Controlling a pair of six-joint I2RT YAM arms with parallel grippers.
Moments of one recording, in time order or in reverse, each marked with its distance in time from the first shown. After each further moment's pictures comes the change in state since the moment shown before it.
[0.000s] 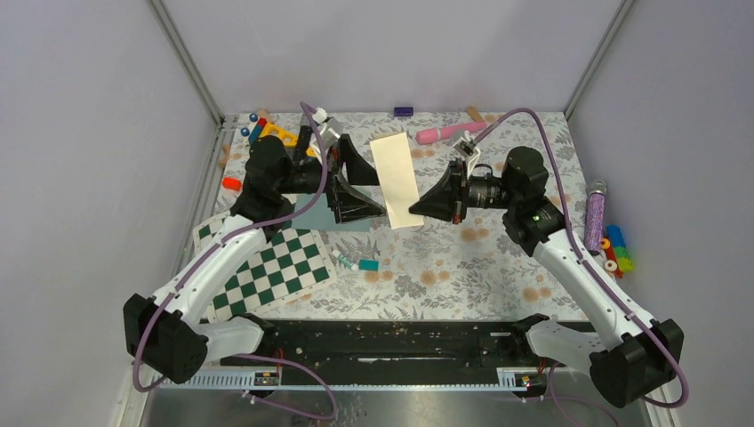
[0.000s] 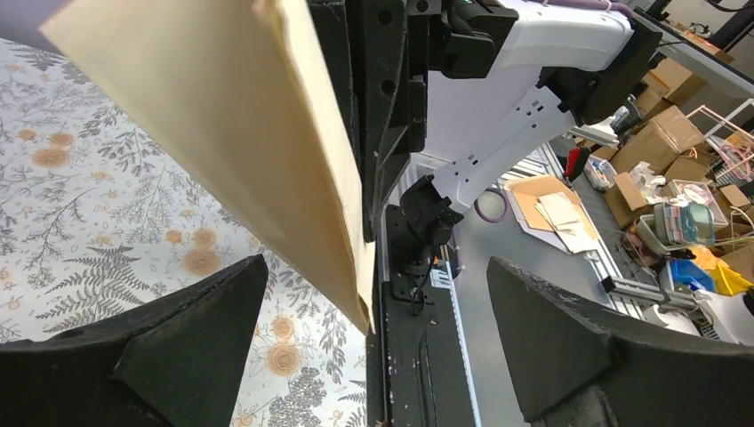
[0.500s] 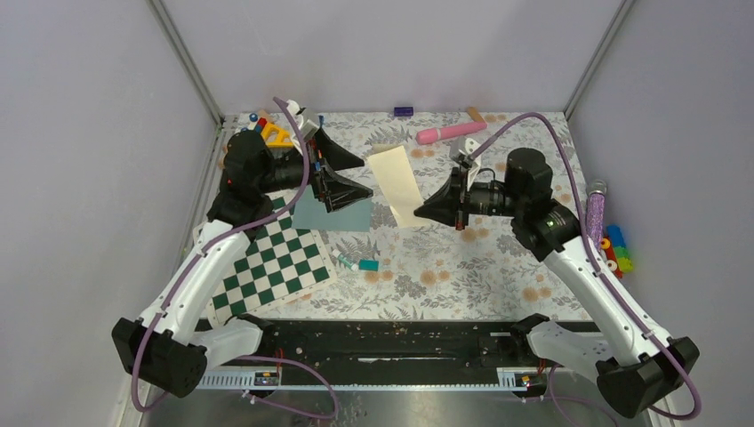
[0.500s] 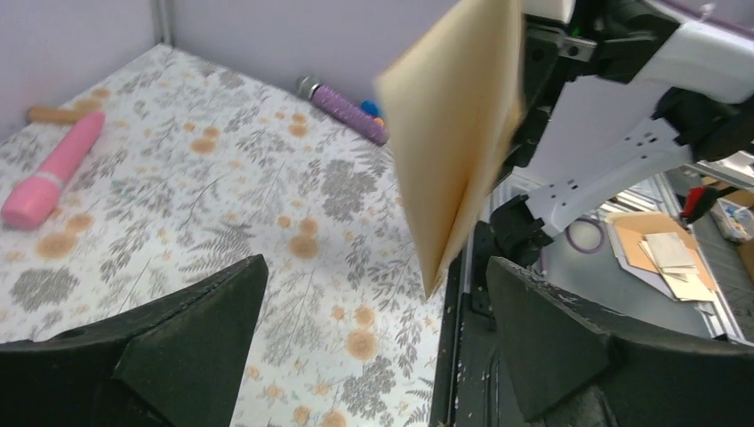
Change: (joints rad) left arm 0.093 -0.067 0.062 -0.275 -0.154 0.207; right arm 0.064 -0.044 0.105 -0.360 0.171 -0.370
